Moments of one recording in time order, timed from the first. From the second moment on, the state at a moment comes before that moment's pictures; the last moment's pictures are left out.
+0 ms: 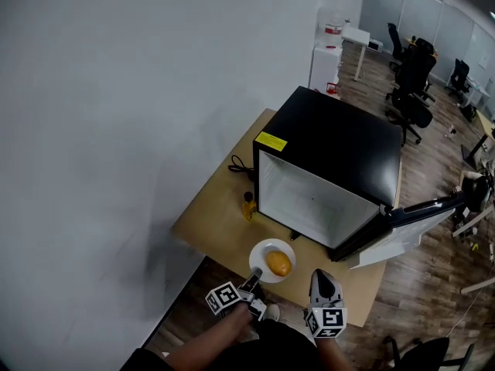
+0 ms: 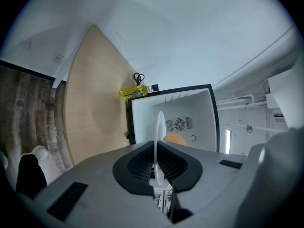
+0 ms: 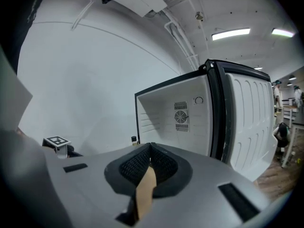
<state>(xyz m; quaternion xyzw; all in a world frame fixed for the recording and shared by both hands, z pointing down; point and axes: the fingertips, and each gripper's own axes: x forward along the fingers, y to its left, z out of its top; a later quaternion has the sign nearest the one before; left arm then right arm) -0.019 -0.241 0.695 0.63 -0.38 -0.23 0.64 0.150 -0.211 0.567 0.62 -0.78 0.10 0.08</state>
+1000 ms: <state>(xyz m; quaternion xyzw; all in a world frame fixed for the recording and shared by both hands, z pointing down) 0.045 -0.406 0.757 0.61 -0.39 -0.27 0.63 0.192 -0.307 0.617 0.60 -0.78 0.14 0.09</state>
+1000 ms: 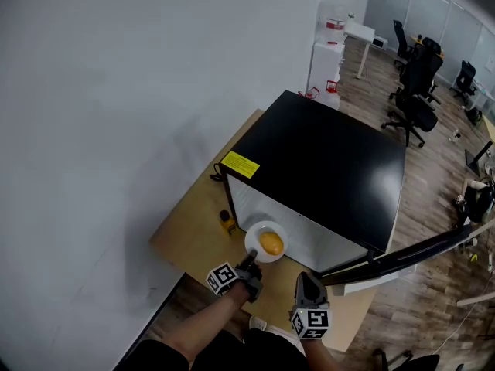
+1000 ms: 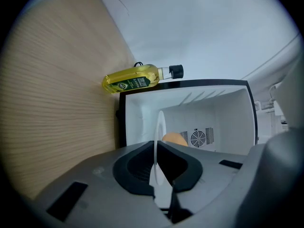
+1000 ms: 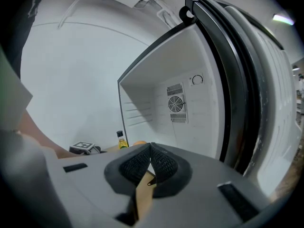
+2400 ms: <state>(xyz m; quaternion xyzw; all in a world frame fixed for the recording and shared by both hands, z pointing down) 0.070 -0.514 0.805 0.59 -0.43 -0.25 0.64 0.170 -0.362 0.621 0.58 -0.79 0.15 0.08</state>
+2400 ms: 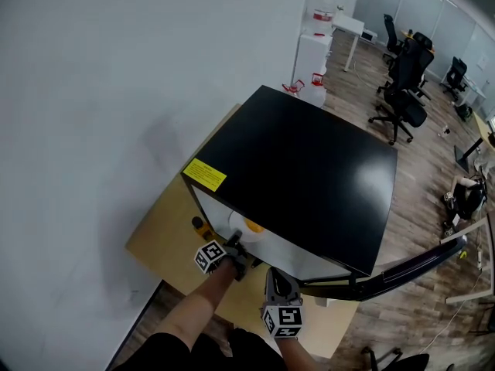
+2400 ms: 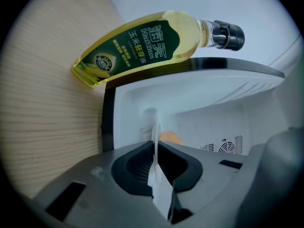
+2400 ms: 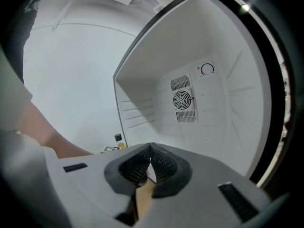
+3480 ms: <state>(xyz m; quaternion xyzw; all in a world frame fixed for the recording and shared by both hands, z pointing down) 0.081 -0.521 0.800 0.74 -0.53 0.09 0.41 0.181 -0.296 0.634 0.59 -0.79 0.15 0.11</state>
